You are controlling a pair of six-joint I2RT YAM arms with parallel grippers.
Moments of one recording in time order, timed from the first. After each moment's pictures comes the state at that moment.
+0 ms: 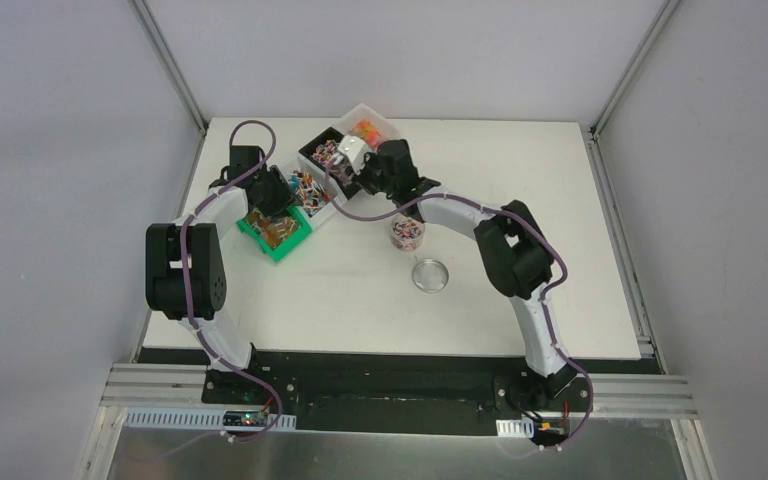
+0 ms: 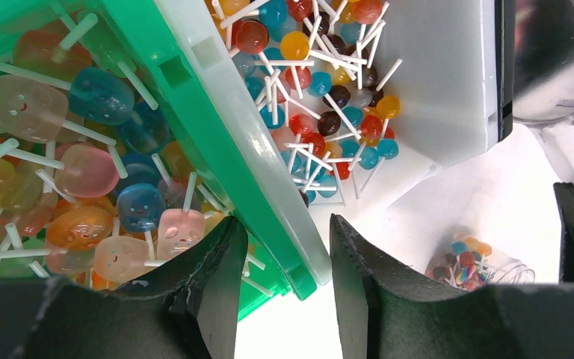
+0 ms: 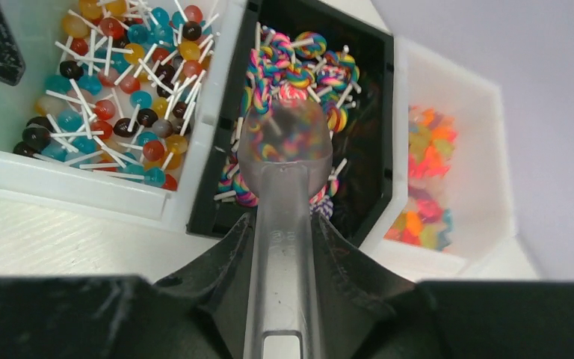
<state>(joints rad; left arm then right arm) 0.01 1.73 1.14 -0.31 0.27 -0.60 0.74 2.21 1.67 0.17 -0.10 -0.56</state>
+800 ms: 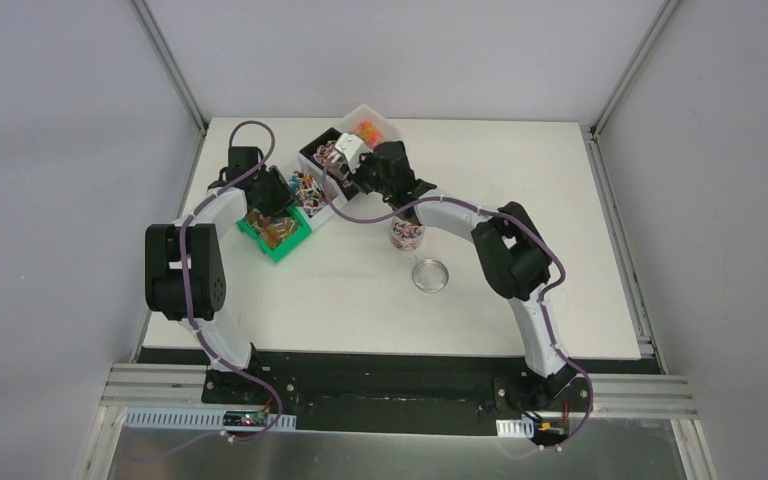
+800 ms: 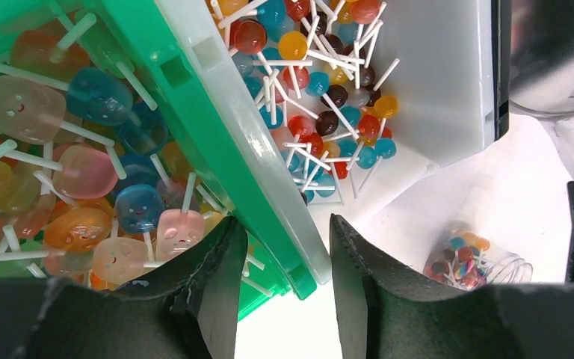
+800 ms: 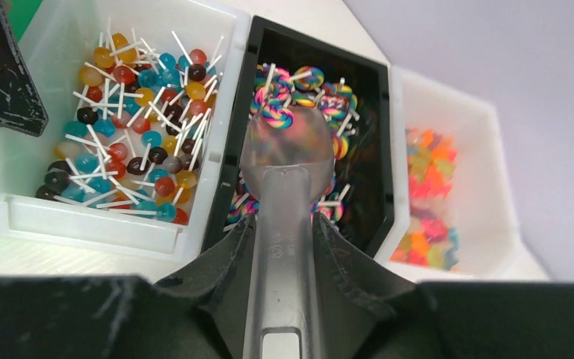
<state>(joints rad) 0.01 1.73 1.13 -0.30 0.29 -0.59 0.72 2.21 1.63 0.29 -0.14 -0.38</state>
